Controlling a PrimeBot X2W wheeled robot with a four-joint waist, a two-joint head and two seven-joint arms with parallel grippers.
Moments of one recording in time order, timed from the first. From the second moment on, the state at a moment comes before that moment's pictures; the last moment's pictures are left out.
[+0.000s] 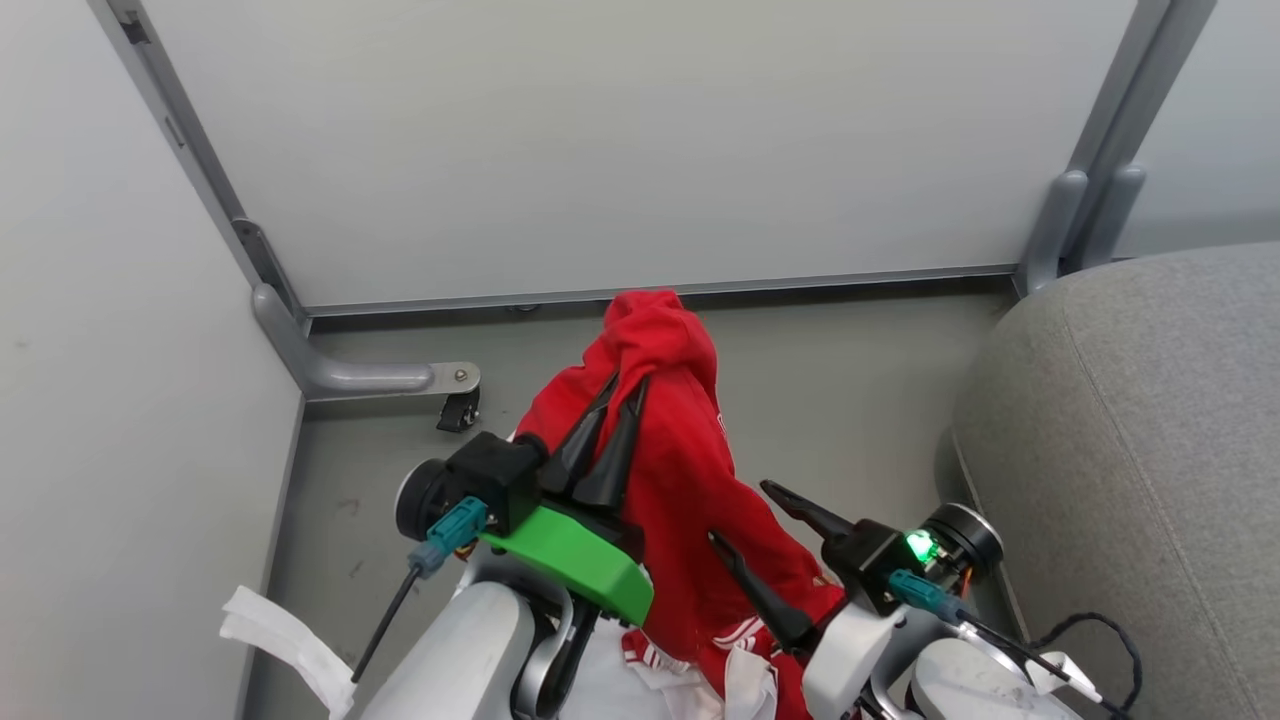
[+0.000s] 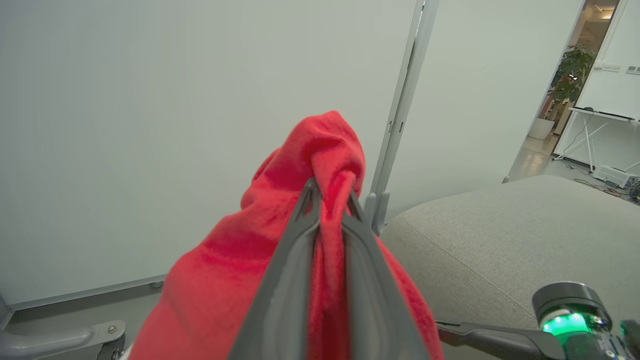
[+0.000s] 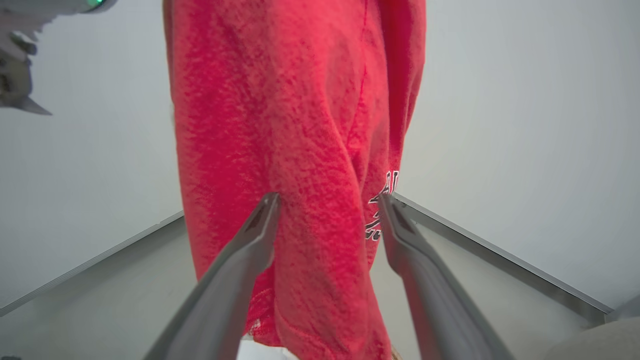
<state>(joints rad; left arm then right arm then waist) -0.36 0.05 -0.59 0.33 -0.48 -0.08 -0.26 -0.31 -0.16 0.60 0.42 0.19 0.13 -0.26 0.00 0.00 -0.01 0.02</state>
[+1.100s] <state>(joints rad) -0.36 0.05 -0.62 0.31 -0.50 -0.06 -0.26 -0.31 -0.08 0.59 0.45 0.25 0.13 -0.26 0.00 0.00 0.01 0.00</state>
